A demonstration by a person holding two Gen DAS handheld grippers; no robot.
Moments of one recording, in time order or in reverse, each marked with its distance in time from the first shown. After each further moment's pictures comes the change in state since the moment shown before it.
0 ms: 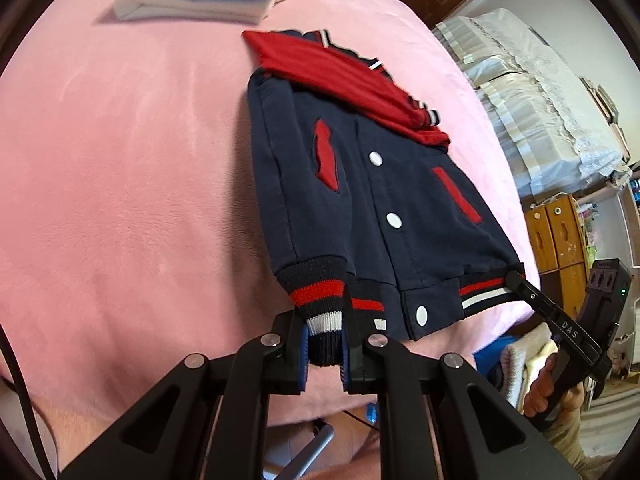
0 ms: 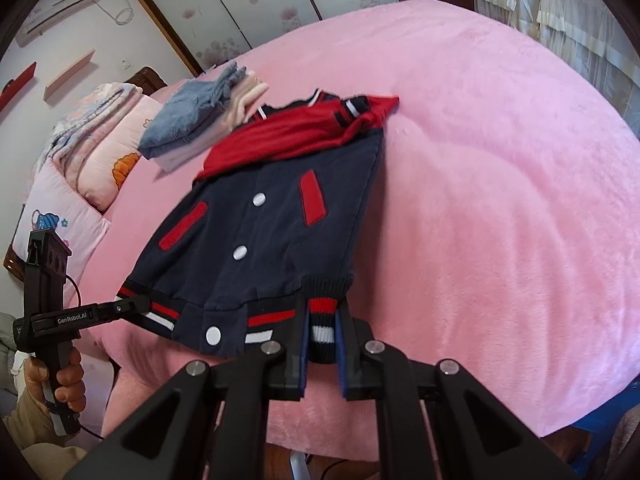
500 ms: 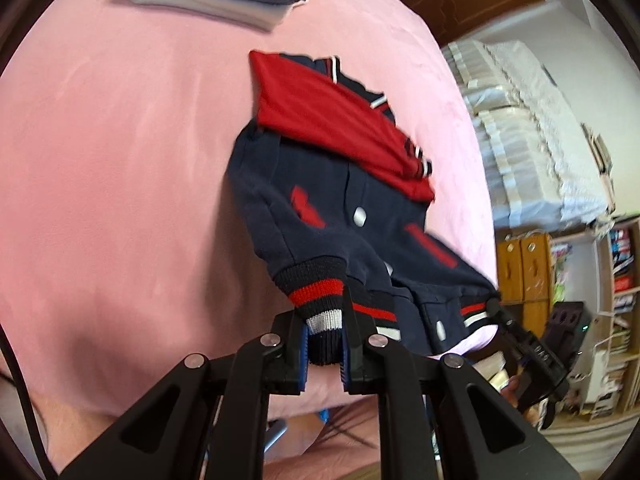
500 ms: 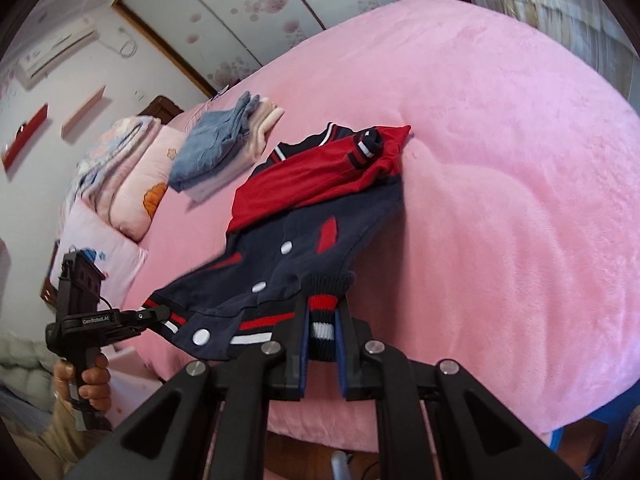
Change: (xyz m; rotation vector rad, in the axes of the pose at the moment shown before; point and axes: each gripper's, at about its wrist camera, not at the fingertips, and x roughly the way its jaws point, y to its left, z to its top) left arm -0.014 0.015 0.064 -0.149 0.024 -0.107; right arm -0.015 -0.021 0.039 0.131 -0.001 0.136
